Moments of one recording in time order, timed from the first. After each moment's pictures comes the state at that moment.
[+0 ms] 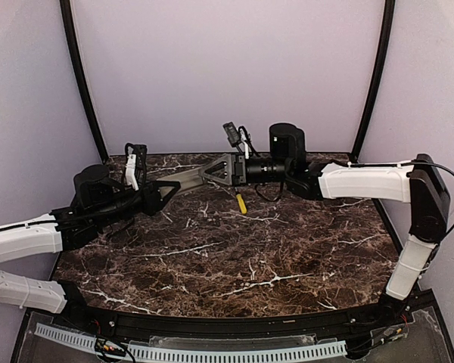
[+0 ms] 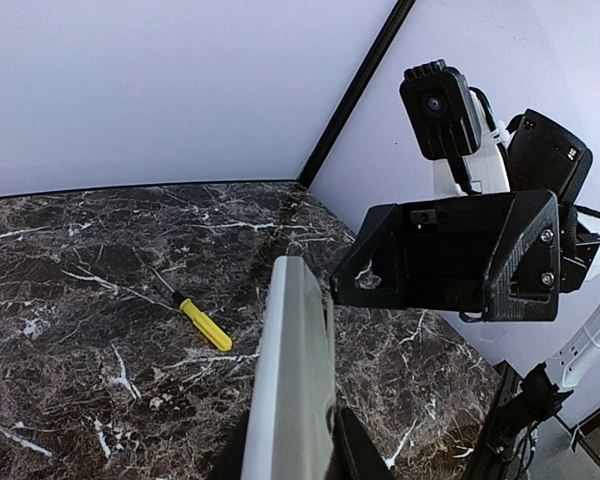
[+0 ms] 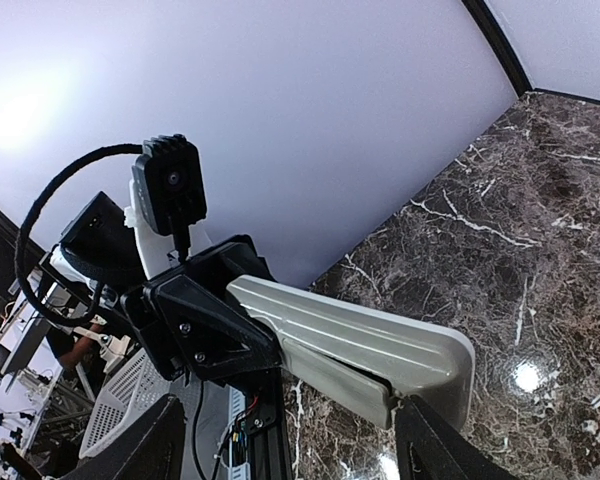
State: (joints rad) left arm -0.74 1.03 0.62 0.26 0.11 -0.45; right arm 0.83 1.76 1.28 0.36 -0.71 0.66
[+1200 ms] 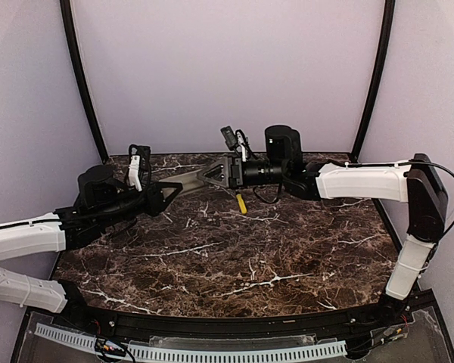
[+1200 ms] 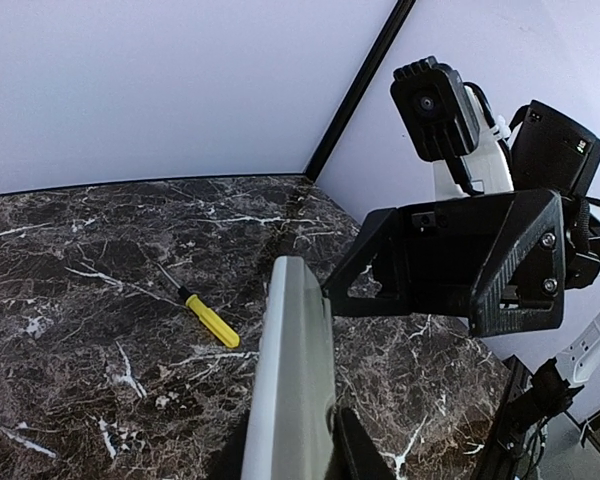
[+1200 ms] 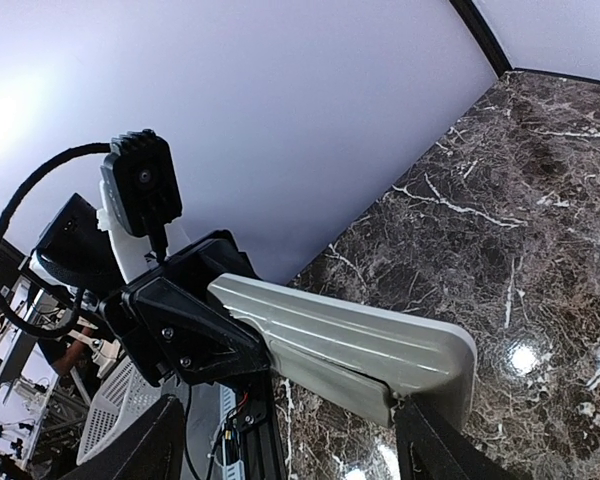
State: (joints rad) left arm -0.74 1.06 0.62 0.28 0.10 -0.44; right arm 0.84 1.78 1.29 0.31 -0.68 0.66
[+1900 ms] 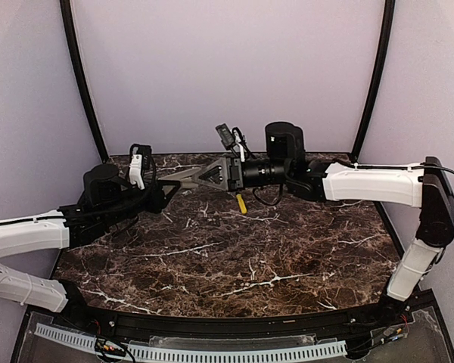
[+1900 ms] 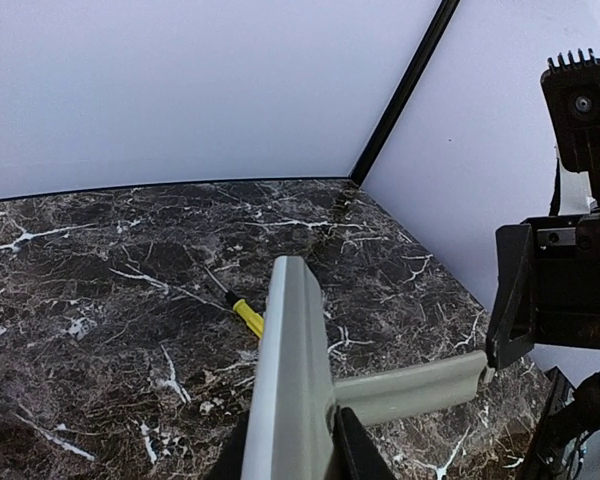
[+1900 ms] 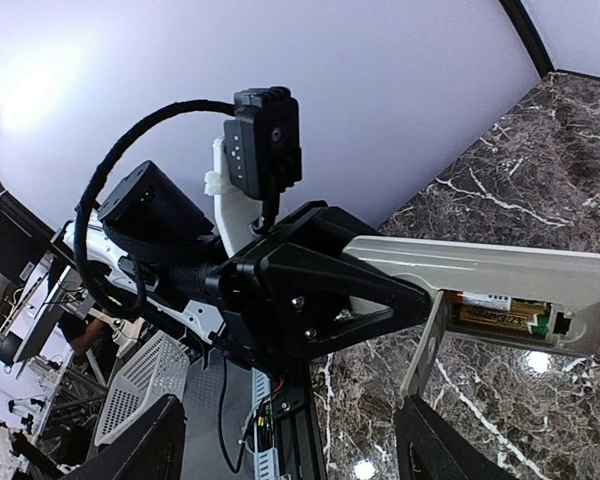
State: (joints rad) left arm -0.73 1.10 0.64 0.27 0.01 -0.40; right arm 0.90 1.71 1.29 0.26 -0.69 0.66
